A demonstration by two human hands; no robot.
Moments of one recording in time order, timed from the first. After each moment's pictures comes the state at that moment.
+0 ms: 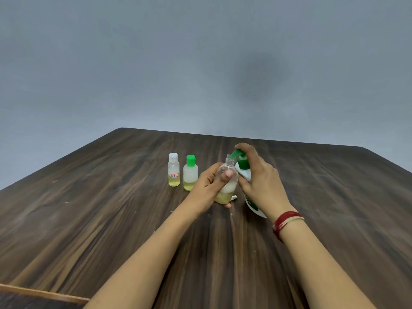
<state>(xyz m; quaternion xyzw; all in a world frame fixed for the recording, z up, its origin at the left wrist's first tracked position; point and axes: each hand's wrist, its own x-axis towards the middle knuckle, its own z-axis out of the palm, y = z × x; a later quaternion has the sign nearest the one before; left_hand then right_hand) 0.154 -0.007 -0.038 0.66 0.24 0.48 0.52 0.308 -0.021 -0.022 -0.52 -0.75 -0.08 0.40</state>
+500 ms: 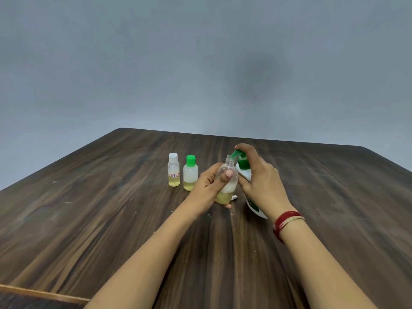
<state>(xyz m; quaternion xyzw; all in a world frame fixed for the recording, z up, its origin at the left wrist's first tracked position) 0.153 -0.008 -0.039 0.67 0.25 0.48 0.52 0.308 -0.020 -0.023 -0.53 -0.74 -0.08 0.41</state>
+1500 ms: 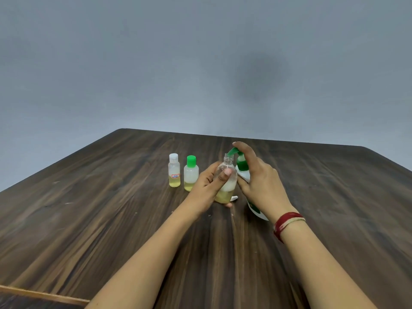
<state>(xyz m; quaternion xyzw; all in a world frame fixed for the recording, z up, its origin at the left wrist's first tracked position) 0.152 -0.008 -0.036 0.65 0.24 0.49 0.54 0.304 -0.026 -0.019 -0.53 -0.75 -0.08 0.40</state>
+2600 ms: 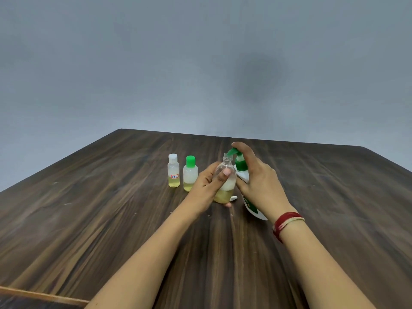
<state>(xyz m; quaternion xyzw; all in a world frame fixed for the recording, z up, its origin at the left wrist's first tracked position) 0.153 -0.005 -0.038 0.65 0.24 0.49 0.54 0.304 -0.024 -0.020 -0.52 -0.75 -0.07 0.40</state>
